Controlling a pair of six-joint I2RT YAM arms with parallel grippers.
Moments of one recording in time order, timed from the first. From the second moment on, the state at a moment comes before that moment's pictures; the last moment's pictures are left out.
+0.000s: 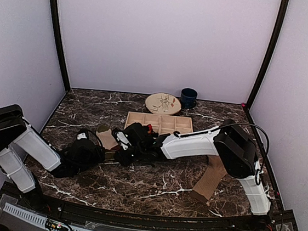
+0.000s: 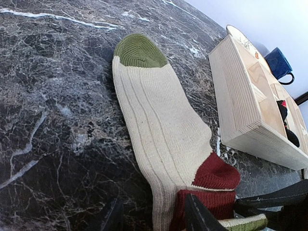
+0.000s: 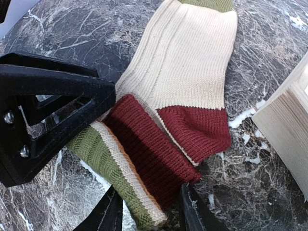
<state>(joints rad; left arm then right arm) -0.78 1.58 0.28 0.61 -0.47 -0.96 1.10 2.30 1.63 -0.08 -0.04 0.24</state>
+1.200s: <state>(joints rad) -0.86 1.07 0.20 0.11 -0.42 -0.83 1.08 2.36 1.71 -0.12 -0.41 0.52</state>
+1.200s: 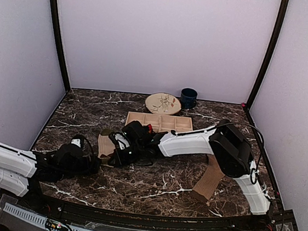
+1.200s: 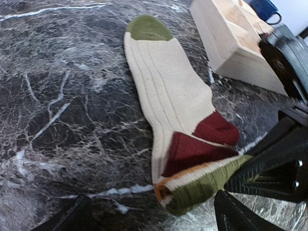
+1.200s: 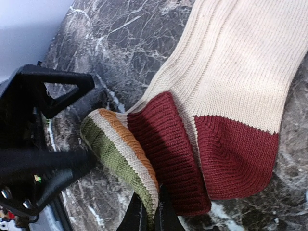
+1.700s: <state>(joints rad) -1.04 1.00 0.12 0.19 -0.59 -0.64 1.03 2.36 1.71 -0.13 -0.57 0.69</state>
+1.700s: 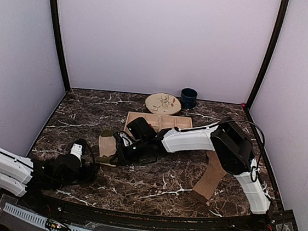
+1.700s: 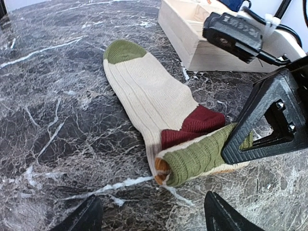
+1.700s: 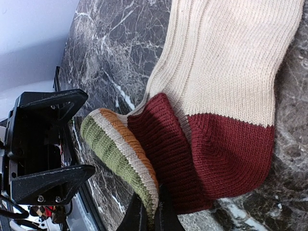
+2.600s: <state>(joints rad) -1.29 1.37 0.20 0.47 -0.94 -0.23 1.02 2.36 1.71 -0.22 -0.63 0.68</state>
